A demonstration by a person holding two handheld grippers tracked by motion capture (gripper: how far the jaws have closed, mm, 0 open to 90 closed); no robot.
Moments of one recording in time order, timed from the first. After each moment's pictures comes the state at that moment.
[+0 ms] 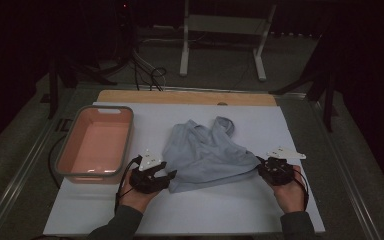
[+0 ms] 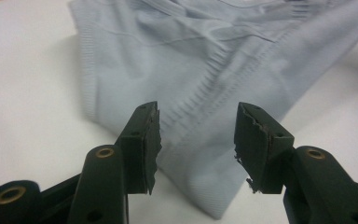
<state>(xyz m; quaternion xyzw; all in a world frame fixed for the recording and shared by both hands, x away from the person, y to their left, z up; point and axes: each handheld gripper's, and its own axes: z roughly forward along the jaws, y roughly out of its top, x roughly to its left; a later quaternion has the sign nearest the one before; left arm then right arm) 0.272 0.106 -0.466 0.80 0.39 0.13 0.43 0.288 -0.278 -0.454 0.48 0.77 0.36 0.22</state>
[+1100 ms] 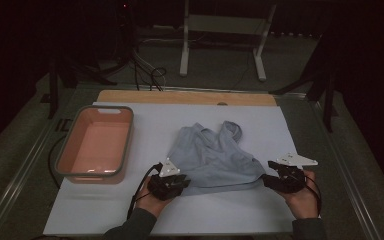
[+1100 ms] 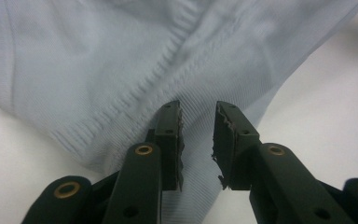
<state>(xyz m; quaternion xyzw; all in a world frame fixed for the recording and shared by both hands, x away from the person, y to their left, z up) 0.274 0.068 -0.498 0.84 0.35 0.08 0.41 0.267 -0.300 -0.448 0.46 0.79 0.35 0.21</state>
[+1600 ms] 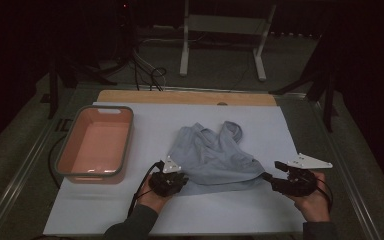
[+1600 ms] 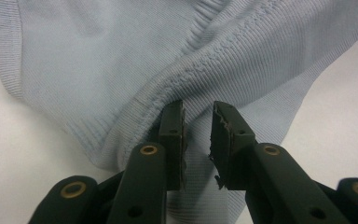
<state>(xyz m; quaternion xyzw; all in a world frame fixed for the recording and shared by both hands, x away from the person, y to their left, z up) 0.285 0.067 -0.507 0.85 0.36 0.08 0.37 0.254 -0.318 -0.431 0.44 0.79 0.38 0.20</state>
